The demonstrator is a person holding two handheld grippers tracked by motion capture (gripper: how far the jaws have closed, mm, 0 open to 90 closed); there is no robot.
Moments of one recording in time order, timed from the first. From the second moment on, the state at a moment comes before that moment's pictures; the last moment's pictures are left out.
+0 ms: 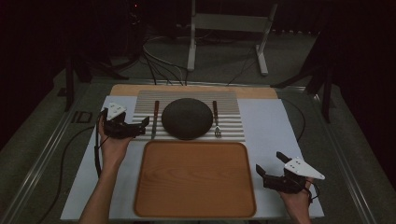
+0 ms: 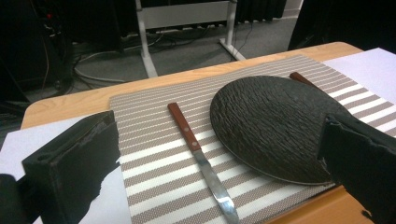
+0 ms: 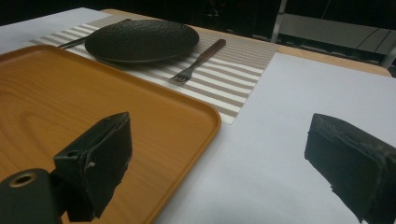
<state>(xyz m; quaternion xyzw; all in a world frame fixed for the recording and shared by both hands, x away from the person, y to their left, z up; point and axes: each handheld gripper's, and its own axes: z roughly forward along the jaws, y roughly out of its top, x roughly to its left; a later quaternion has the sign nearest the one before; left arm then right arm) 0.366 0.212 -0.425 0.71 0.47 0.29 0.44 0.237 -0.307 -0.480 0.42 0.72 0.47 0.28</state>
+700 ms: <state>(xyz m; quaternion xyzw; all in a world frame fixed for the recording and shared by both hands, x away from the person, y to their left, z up) 0.392 0.204 -0.435 0.71 0.49 0.28 0.42 0.237 -0.307 -0.480 0.42 0.72 0.47 0.28</state>
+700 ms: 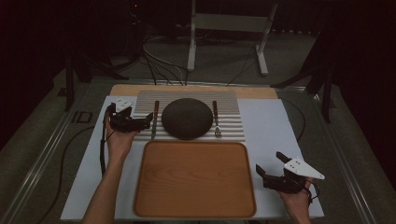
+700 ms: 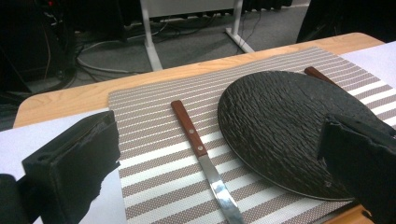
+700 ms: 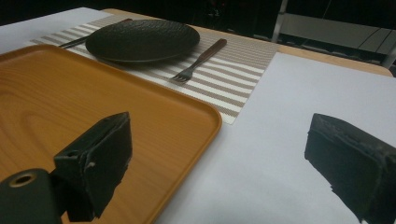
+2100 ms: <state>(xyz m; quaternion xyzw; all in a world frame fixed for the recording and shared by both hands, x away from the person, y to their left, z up) 0.436 0.190 -0.459 0.71 0.52 0.26 0.40 0.239 -0.307 -0.481 0.42 0.73 0.47 0.28</state>
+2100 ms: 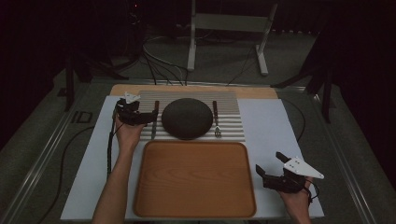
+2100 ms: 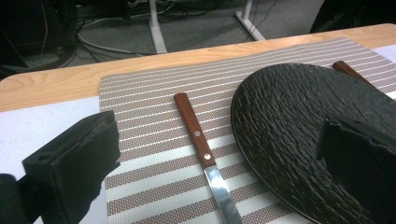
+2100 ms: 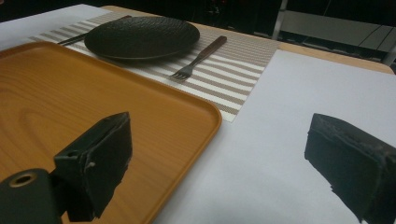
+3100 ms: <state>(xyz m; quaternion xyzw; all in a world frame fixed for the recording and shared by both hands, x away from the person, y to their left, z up) 0.452 0.181 -0.482 0.70 0.56 0.24 0.35 0.239 -0.307 -0.481 0.42 0.73 0.47 0.28</state>
